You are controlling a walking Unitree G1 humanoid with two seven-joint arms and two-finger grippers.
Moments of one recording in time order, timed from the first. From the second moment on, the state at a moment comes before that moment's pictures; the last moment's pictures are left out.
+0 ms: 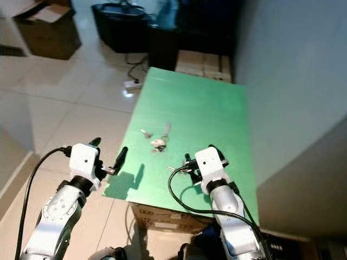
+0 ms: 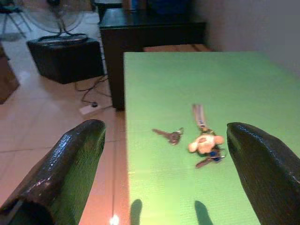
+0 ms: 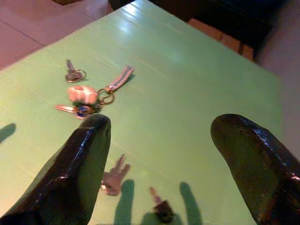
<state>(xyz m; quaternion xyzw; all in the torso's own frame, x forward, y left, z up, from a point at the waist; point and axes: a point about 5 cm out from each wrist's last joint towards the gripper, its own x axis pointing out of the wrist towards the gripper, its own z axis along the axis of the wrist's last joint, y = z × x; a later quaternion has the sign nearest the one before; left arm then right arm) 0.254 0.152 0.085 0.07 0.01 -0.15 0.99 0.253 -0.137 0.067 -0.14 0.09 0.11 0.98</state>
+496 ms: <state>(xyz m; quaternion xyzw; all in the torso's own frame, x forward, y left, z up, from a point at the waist) 0.266 0.141 0.092 0.08 0.00 -0.19 0.98 0.228 -0.156 0.043 -0.10 0.14 0.05 0.98</state>
